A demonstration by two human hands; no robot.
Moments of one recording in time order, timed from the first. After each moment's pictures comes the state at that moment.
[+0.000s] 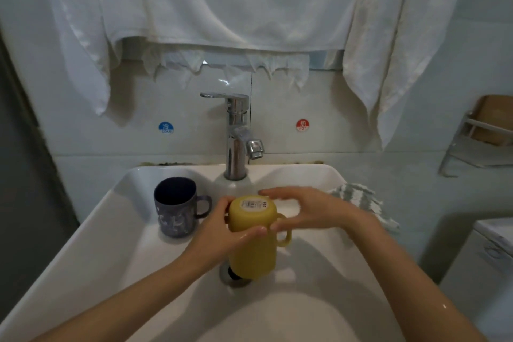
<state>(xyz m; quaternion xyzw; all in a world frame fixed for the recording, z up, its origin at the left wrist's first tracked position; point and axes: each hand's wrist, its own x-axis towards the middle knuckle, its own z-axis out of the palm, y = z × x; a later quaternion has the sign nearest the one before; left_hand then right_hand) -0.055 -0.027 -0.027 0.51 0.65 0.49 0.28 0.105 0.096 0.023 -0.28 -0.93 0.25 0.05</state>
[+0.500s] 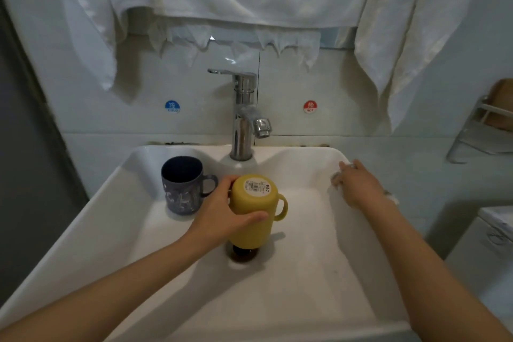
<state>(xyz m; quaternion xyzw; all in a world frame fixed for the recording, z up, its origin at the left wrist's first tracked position) -0.060 -0.030 -0.033 0.52 0.67 0.48 0.23 0.149 0.154 -0.016 -0.53 -0.85 -0.04 0.01</state>
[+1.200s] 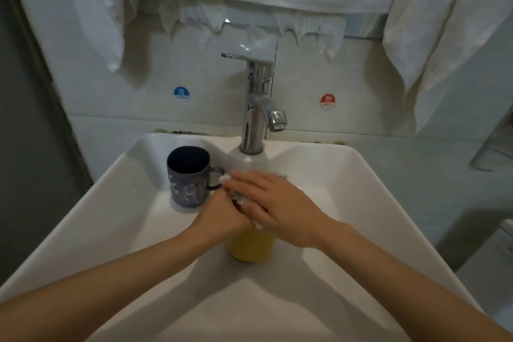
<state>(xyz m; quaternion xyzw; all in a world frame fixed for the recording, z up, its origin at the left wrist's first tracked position) -0.061 -0.030 -0.027 0.53 0.73 0.38 0.20 0.057 0.048 -0.015 -0.13 -0.98 0.09 0.14</state>
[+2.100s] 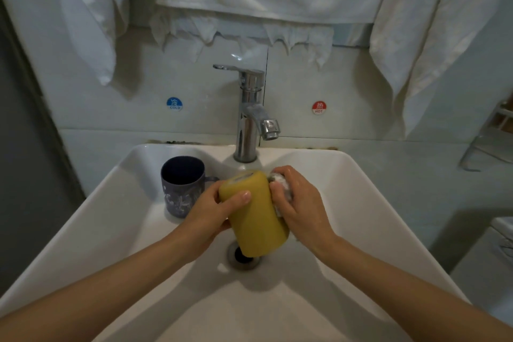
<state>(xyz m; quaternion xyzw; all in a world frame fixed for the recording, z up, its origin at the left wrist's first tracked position) -0.072 -0.031 -0.028 0.37 0.55 0.60 0.44 0.068 0.069 -0.038 -0.26 -0.84 0.24 0.41</state>
